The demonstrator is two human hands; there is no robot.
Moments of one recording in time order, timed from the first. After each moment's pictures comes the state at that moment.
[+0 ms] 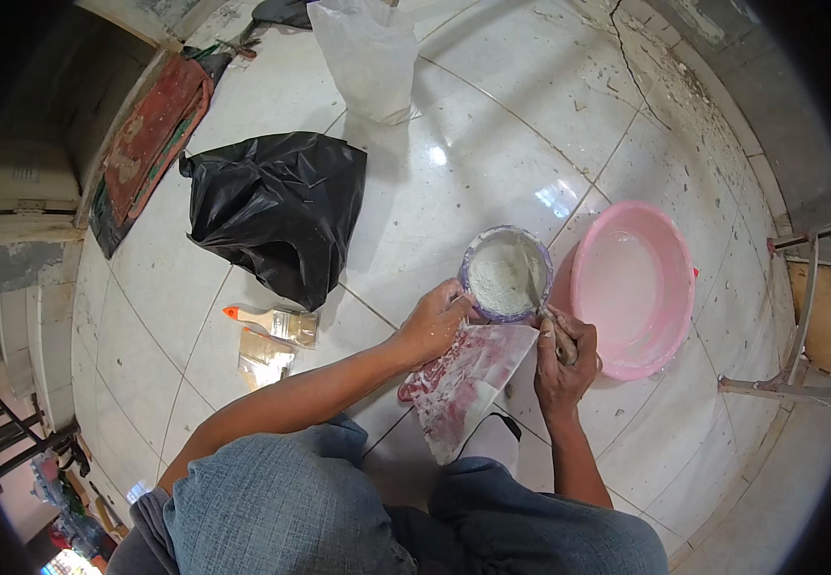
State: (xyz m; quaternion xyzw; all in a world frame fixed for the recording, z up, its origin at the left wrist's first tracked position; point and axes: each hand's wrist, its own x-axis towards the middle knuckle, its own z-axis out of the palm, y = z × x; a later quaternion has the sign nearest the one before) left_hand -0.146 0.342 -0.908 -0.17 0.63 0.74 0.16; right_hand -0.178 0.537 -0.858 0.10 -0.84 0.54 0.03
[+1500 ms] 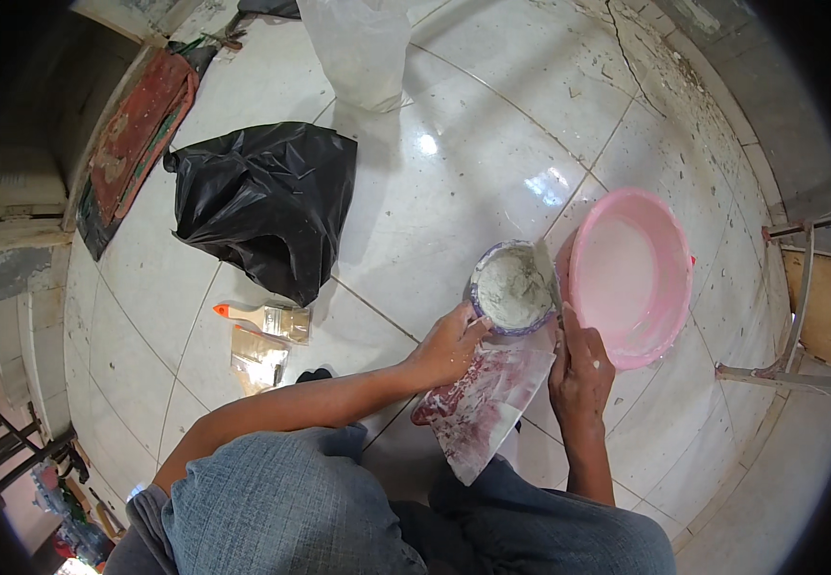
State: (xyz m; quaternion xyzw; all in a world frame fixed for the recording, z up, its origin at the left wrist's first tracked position) left_hand -0.120 0.373 -0.920 -0.15 0.64 0.73 0.19; right_hand -0.175 0.555 -0.816 0.20 -0.96 0.21 -0.02
